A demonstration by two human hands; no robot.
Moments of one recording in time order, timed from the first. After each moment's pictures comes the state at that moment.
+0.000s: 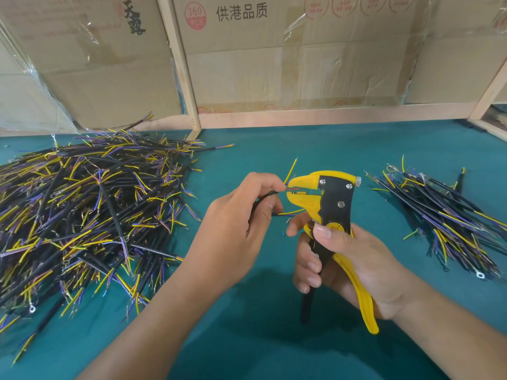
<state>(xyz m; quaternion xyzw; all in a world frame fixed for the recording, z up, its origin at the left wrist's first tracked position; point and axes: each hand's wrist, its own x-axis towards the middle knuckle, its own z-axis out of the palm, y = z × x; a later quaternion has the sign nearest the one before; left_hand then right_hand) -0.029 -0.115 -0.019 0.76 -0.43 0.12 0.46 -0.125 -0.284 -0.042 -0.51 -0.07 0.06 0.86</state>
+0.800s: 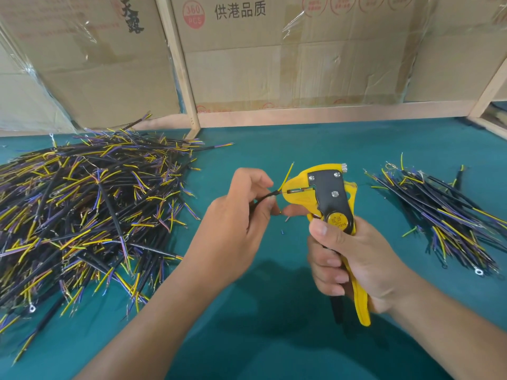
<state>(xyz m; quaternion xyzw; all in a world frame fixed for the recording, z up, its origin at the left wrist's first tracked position) -0.029 -0.117 -0.022 0.77 -0.41 0.10 0.47 -0.131 -0.281 -0.030 -0.54 0.02 0.03 0.84</state>
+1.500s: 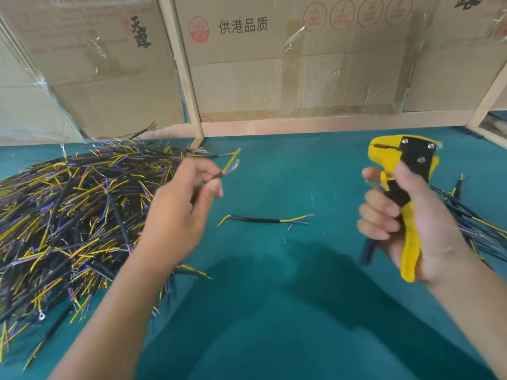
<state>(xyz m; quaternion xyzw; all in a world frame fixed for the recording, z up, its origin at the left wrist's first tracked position) 0.021 -0.072 -0.008 0.80 -0.38 0.19 0.43 -0.123 -0.334 -0.009 -0.46 0.05 -0.12 0.88</state>
